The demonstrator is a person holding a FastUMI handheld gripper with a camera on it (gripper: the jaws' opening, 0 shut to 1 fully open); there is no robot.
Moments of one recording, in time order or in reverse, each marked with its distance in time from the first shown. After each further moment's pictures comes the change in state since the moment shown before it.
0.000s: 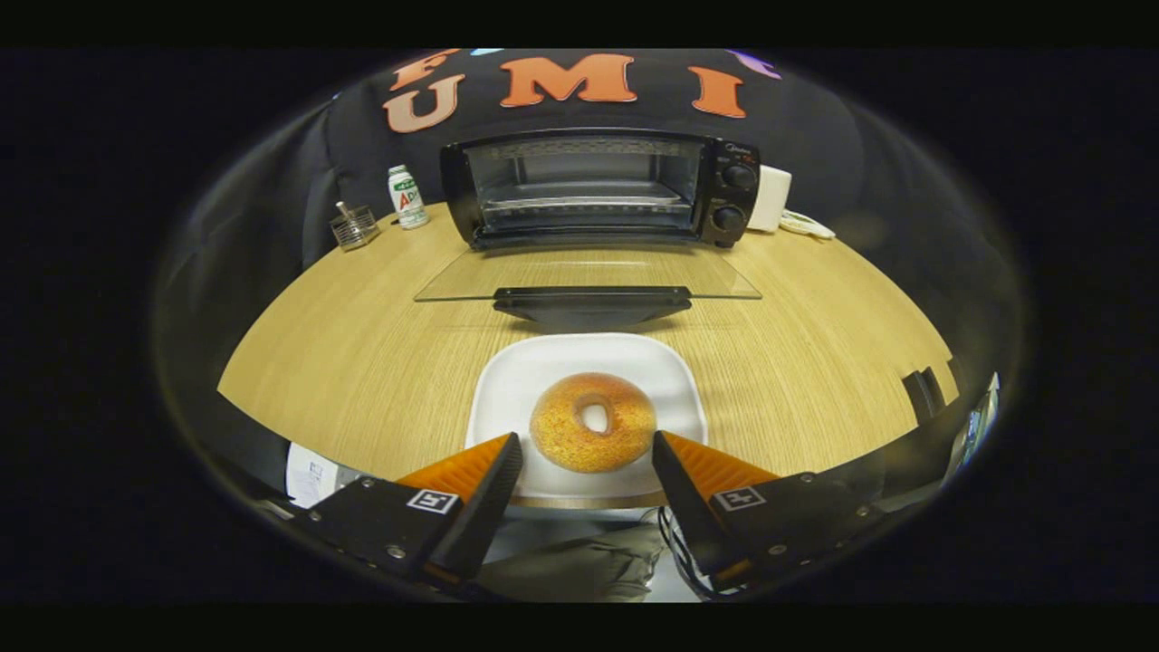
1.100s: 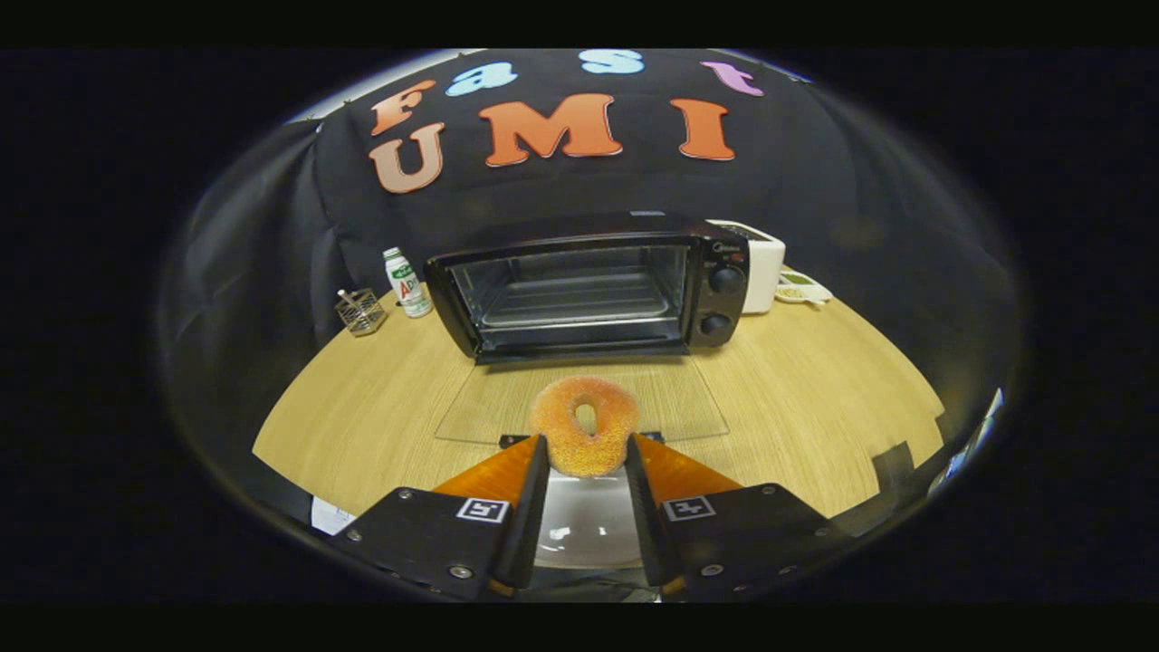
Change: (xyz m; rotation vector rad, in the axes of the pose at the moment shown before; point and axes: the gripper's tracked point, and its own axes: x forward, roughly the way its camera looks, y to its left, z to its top) arm -0.018 -0.015 0.150 0.047 -0.239 0.051
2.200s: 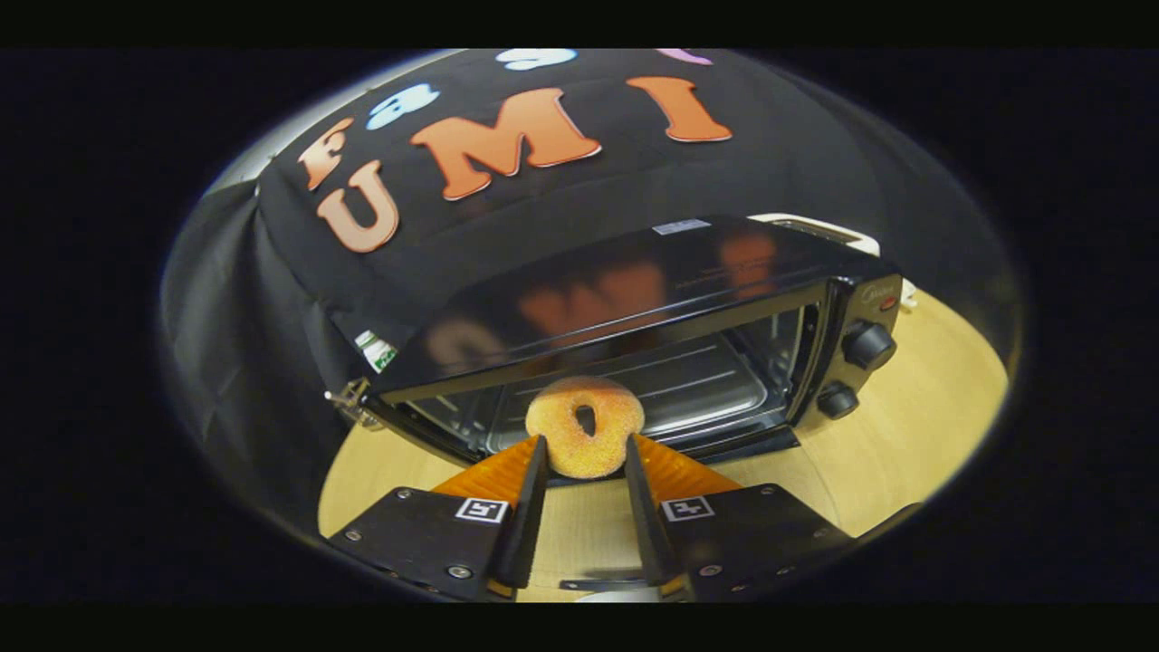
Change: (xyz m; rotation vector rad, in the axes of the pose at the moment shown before) arm 0.146 0.032 0.095 0.335 -0.046 0.143
